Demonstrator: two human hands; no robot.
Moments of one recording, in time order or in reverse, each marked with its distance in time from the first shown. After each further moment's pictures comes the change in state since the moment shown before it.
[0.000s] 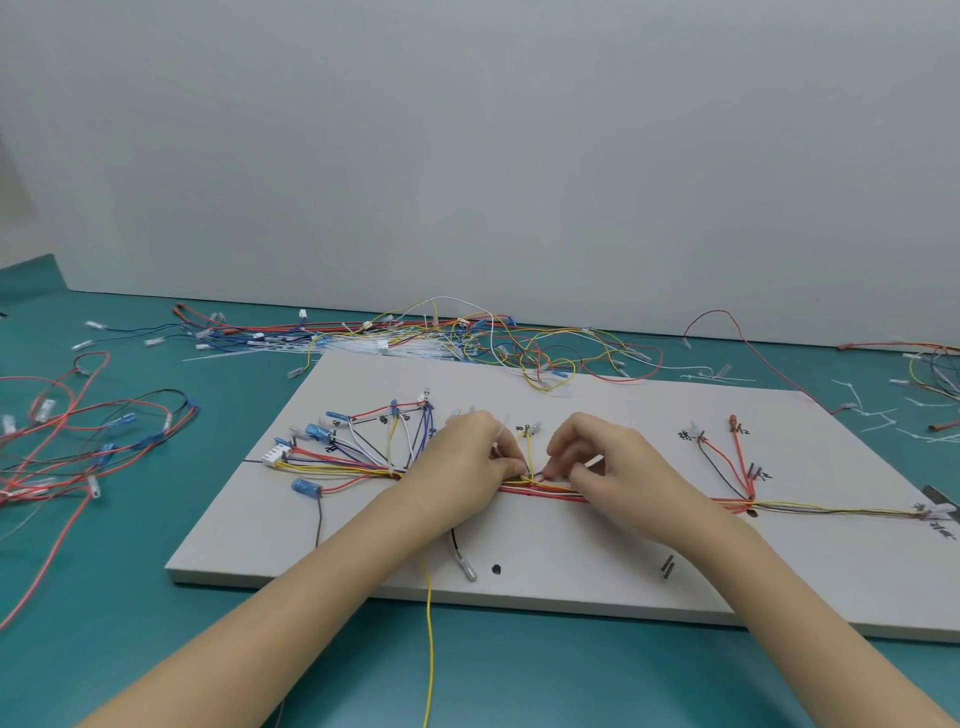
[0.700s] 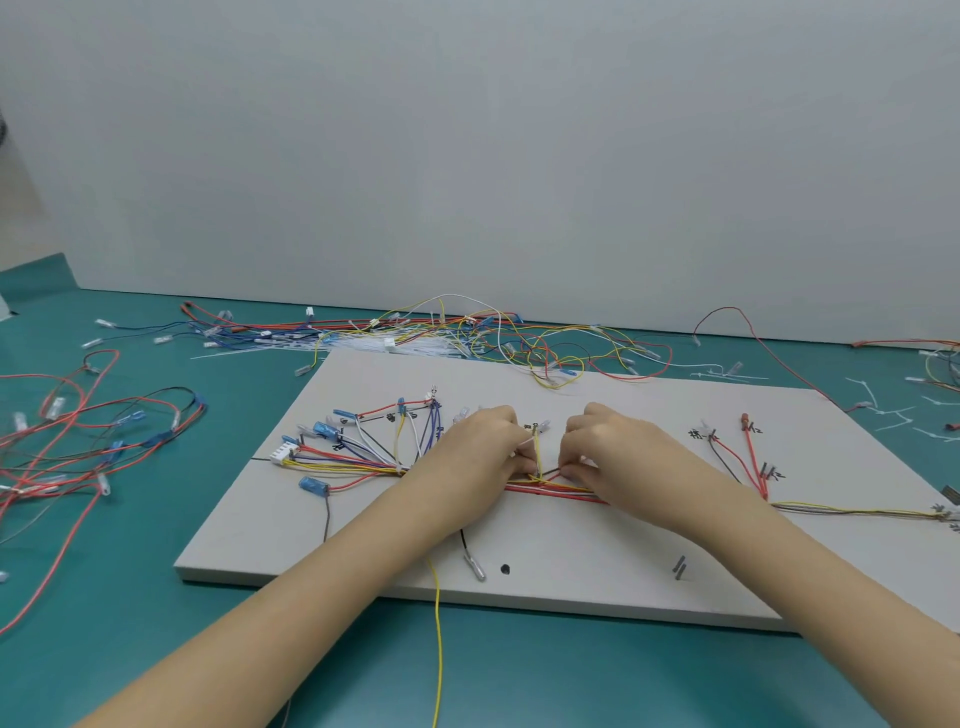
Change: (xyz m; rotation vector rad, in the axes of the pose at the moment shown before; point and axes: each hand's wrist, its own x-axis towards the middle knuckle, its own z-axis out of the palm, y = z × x) left_hand 0.002 -0.001 -0.004 0.227 -0.070 0.199; right_hand 0.018 -0.001 -0.010 -0.754 -0.146 -0.207
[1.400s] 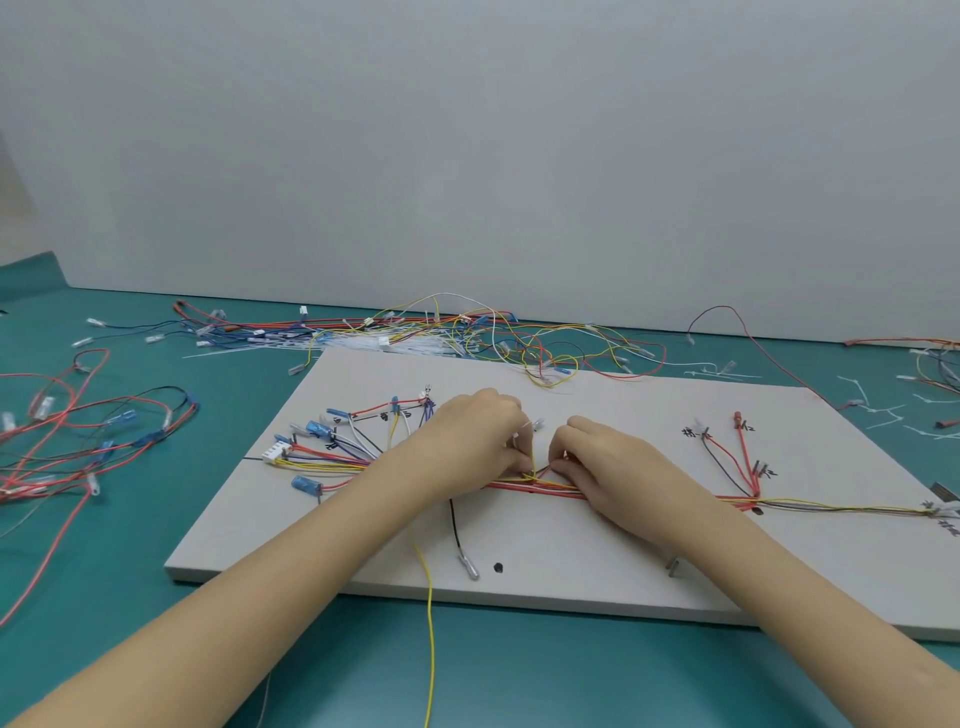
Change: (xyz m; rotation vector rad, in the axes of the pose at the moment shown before) left_hand 0.020 0.000 -0.012 0.201 -0.093 0.050; right_hand -0.009 0.002 0.020 0.160 0.104 0.005
